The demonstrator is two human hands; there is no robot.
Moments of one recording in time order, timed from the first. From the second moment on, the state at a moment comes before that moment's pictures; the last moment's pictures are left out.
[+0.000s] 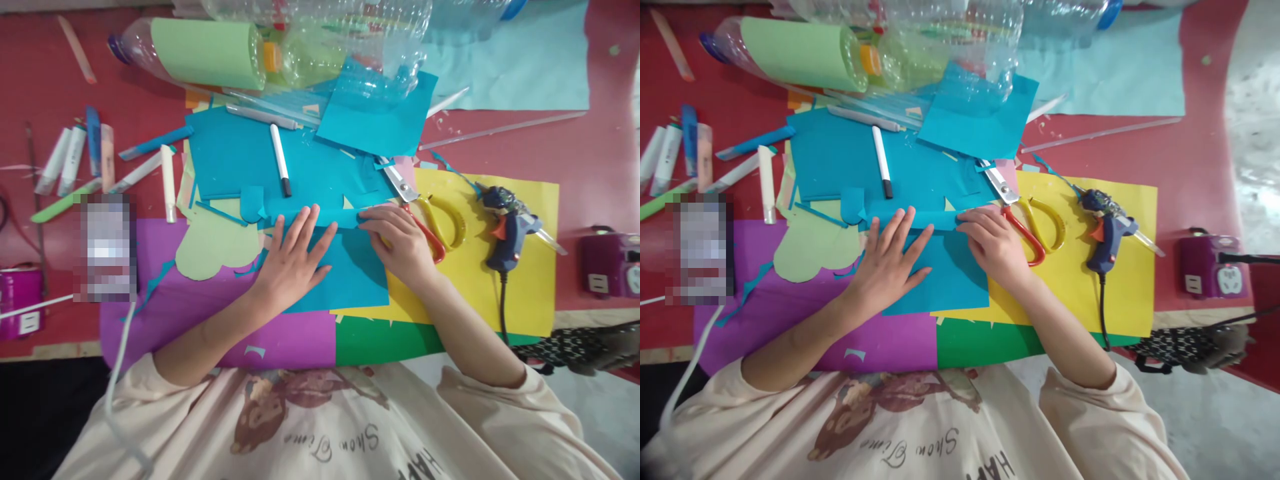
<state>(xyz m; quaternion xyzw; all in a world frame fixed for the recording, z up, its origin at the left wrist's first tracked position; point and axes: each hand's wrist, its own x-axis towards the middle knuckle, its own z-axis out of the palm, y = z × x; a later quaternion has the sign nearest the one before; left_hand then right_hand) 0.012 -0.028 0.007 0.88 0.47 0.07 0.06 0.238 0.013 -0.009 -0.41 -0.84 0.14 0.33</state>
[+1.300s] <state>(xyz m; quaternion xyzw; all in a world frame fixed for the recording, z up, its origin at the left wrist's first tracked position) 0.020 -0.049 -0.001 0.88 0.47 -0.01 0.06 0.217 -0.041 -0.022 -0.43 -0.88 0.10 0.19</state>
